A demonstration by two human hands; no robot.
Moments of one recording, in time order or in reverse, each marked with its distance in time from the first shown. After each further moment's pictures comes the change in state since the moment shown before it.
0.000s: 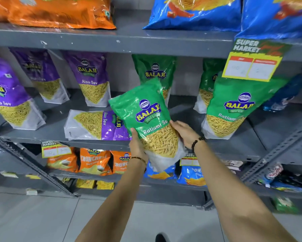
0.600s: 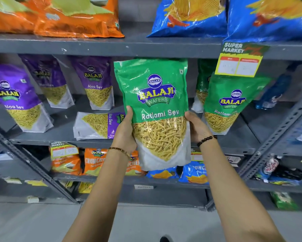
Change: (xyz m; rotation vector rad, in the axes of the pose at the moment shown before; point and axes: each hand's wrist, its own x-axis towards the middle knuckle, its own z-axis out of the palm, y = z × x) left_hand -0.072 0.088 -0.010 0.187 -0.365 0.051; right_hand -0.085 -0.043 0.011 0.364 -0.303 -0.325
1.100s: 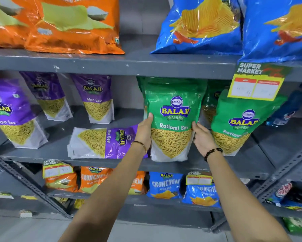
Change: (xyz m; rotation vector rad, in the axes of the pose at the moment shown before) left_hand 0.113 -0.013 0.037 0.272 0.055 0.119; right_hand 0.064 0.007 -0.055 -0.085 0.525 0.060
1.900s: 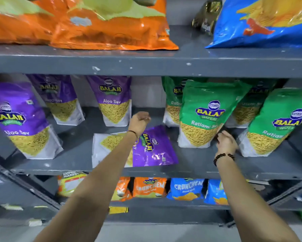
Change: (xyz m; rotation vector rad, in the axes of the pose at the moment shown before) left_hand 0.112 0.027 -0.136 0.474 -0.036 0.174; right_hand 0.028 0.053 0.052 0.014 0.703 -0.038
